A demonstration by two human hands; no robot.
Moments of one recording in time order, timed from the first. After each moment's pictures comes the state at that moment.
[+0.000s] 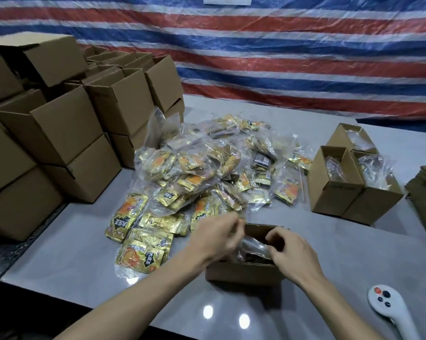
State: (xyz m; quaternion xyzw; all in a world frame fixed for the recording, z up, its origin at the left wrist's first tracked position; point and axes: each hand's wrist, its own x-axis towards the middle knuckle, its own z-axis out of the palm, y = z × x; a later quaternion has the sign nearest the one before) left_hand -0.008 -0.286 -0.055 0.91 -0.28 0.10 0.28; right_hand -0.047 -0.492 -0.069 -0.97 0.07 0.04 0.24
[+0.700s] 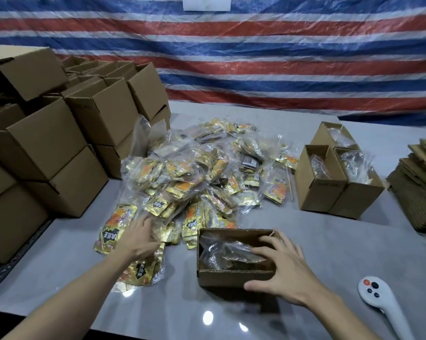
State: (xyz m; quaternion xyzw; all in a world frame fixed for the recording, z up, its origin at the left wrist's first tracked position) left_hand 0.056 -0.131 -0.154 0.99 -0.06 -0.11 0.10; right_hand -0.071 -0.506 -0.069 -0.97 -0.08 0.12 0.19
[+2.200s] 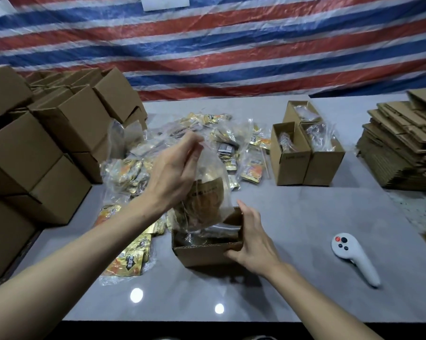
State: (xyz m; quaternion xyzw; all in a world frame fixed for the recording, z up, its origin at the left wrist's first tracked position) left_hand 0.003 -0.303 0.062 0.82 -0.33 0.27 0.38; right_hand -0.095 -0.493 -0.093 -0.93 -0.04 -0.04 0.36
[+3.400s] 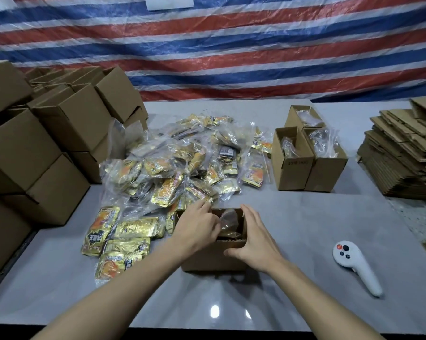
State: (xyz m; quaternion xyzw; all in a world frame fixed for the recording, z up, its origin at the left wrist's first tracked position) left_hand -0.004 -0.319 -0.059 0.95 -0.32 0.01 0.01; right_hand -0.070 -0.498 -0.098 -0.93 0.02 0.00 0.37
